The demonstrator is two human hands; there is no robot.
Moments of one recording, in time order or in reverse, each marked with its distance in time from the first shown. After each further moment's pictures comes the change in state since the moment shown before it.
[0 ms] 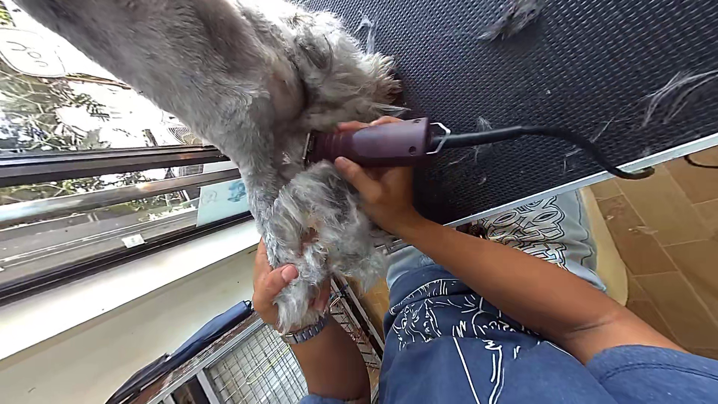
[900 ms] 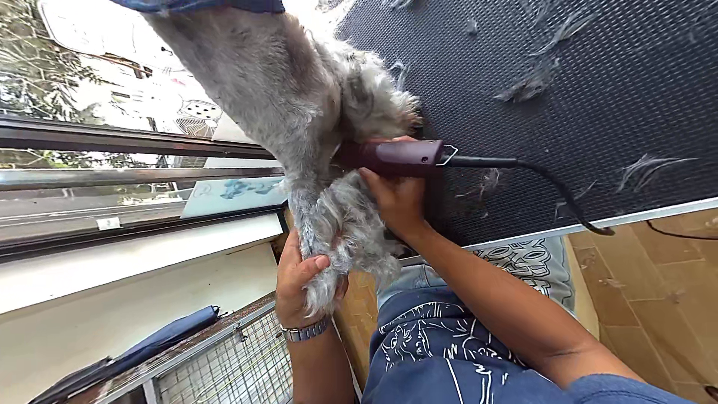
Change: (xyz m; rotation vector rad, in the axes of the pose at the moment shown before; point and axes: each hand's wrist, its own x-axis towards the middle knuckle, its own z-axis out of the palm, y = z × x) left_hand 0.010 -0.010 -0.002 -0.005 0.005 -0.106; right_hand 0.012 0.011 -0.012 -0.178 -0.104 -0.030
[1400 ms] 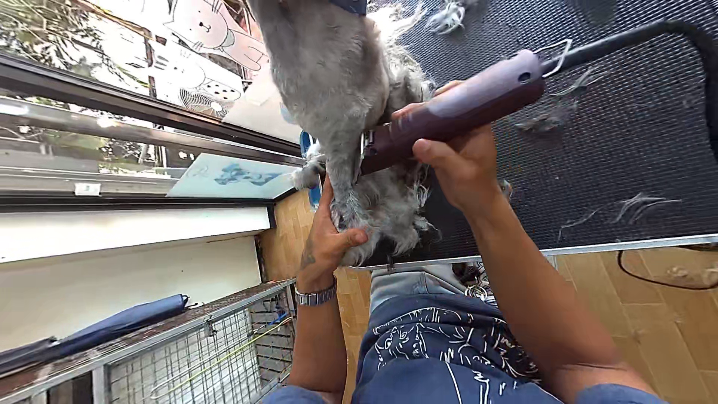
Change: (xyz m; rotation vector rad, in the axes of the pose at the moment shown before) left_hand 0.032 -0.016 -0.017 0.281 -0.091 0.094; right_hand 0.070 -0.068 -0.013 0.135 -0.512 0.077
